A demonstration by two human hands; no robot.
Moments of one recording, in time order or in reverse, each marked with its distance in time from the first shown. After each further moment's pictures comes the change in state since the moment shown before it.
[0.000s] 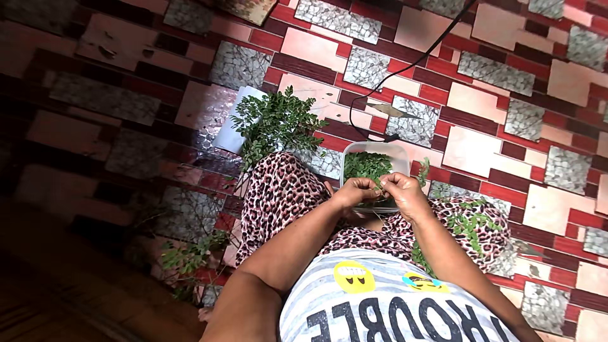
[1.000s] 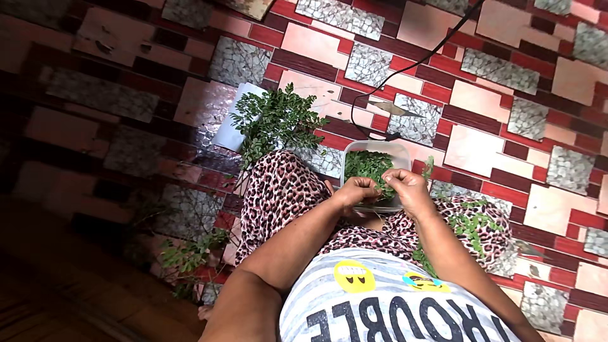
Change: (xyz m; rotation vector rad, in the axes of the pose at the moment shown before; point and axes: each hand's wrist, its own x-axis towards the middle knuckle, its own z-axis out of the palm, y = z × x) left_hand 0.000 0.001 0.000 -0.001 -0.004 -0.022; right_hand 0.006 0.003 -0.007 -0.068 0.058 -0.089
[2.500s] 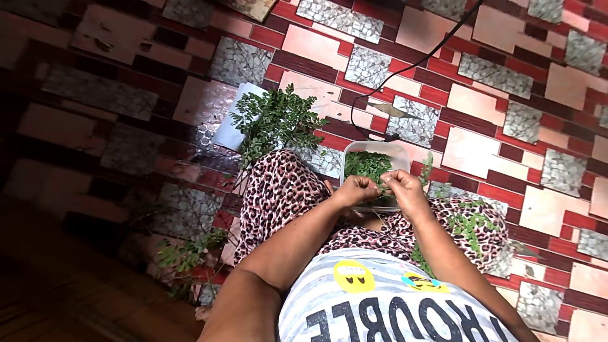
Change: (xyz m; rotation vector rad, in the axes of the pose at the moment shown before) left_hand -0.005 0.003 -0.001 0.135 0.026 0.100; right_hand -0.007 -0.007 0.004 -0.089 -0.015 0.017
